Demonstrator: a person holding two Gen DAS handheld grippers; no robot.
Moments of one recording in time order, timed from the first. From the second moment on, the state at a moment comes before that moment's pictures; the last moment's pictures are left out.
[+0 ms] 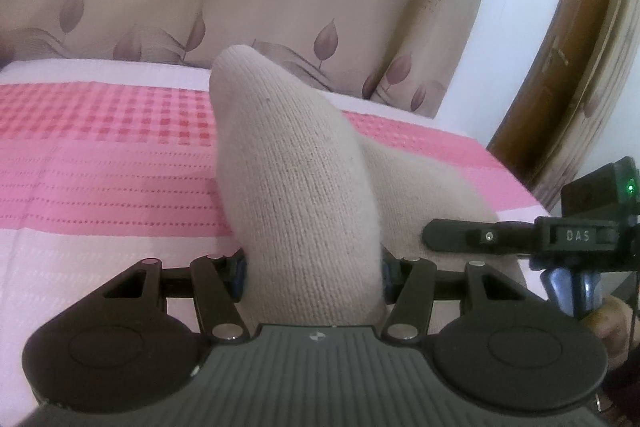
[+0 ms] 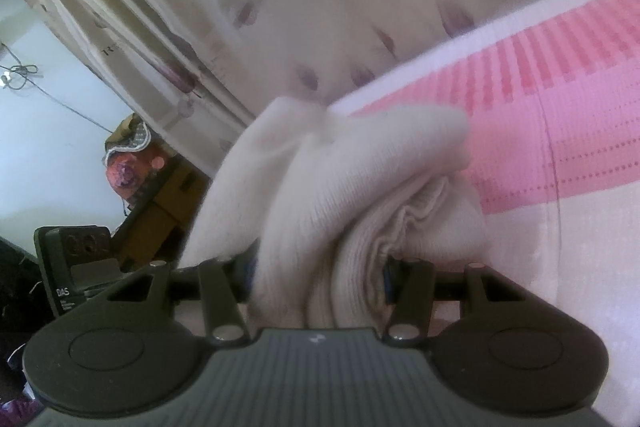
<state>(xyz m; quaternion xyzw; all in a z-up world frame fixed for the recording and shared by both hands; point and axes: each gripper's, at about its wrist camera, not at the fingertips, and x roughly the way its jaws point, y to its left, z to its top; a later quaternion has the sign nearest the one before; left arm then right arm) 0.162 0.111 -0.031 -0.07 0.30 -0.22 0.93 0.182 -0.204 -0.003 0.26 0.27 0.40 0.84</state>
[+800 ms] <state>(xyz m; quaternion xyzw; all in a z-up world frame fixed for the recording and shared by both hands) 0.161 0.108 -0.070 -0.04 0.29 -0.15 0.94 0.151 -0.196 -0.044 0.14 0.26 0.29 0.91</state>
